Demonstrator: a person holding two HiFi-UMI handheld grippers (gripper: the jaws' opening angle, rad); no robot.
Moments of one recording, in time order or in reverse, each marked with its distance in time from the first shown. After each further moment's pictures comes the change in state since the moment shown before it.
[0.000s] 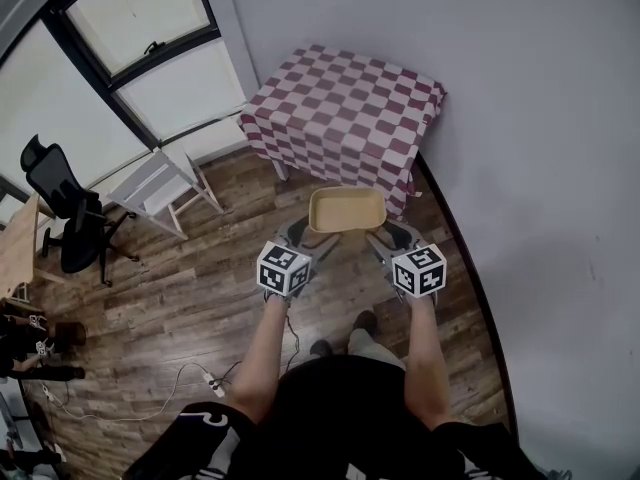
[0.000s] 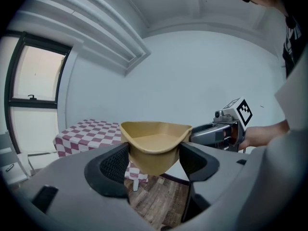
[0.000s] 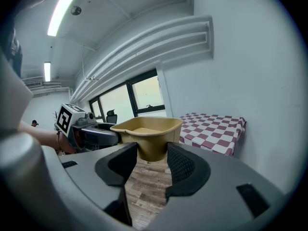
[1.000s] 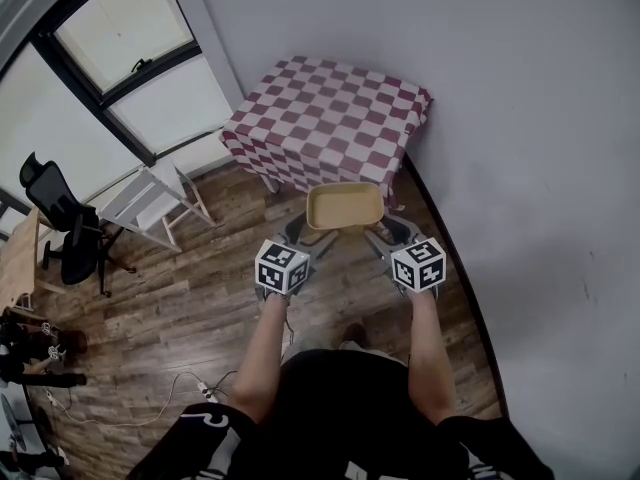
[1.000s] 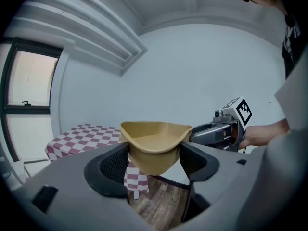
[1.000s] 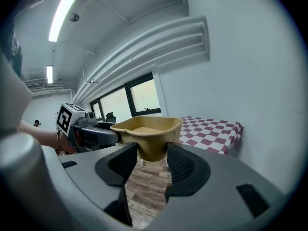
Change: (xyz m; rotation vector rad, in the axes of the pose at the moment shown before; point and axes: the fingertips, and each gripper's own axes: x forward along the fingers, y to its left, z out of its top) left arm 0.108 -0.024 0.041 0.037 0.000 0.026; right arm -0.019 -0.114 0.026 -0.008 -0.024 0.027
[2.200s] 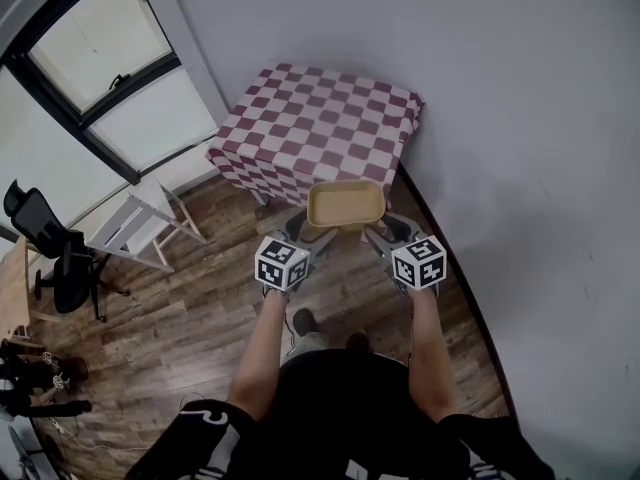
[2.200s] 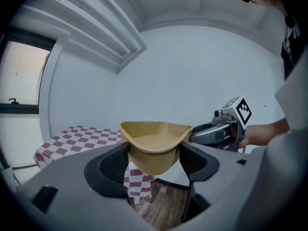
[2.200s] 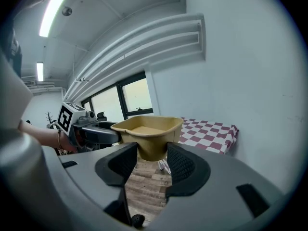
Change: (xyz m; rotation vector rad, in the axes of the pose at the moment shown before) left arm 0.048 0.066 0.026 0.008 -0.001 -0.095; right arm 0.057 -0.038 0.032 0.009 0.014 -0.087
